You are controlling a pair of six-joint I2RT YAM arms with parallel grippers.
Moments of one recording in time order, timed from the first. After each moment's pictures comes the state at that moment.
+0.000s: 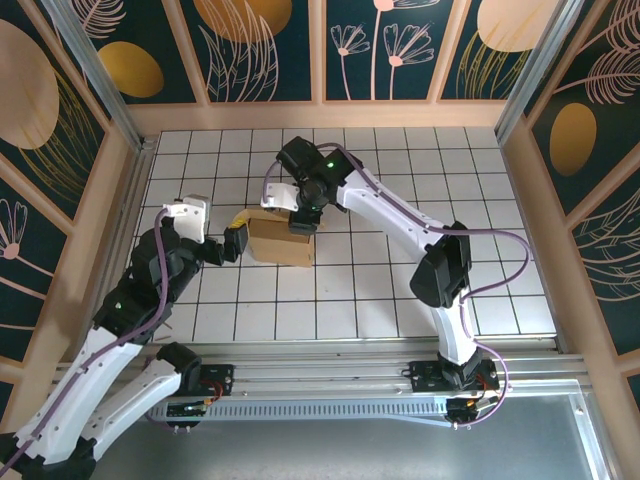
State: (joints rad) left arm -0.53 0.67 0.85 -0.47 -0.21 -0.13; right arm 0.85 2.04 2.10 -1.17 -0.06 -0.73
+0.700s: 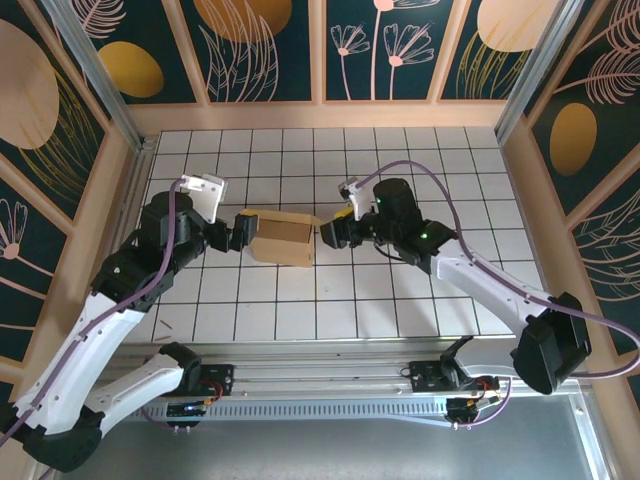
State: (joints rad) left arm -0.53 0.89 1.13 -0.71 -0.08 -0.10; right arm 0.67 1.29 0.98 -0.19 -0.42 0.20
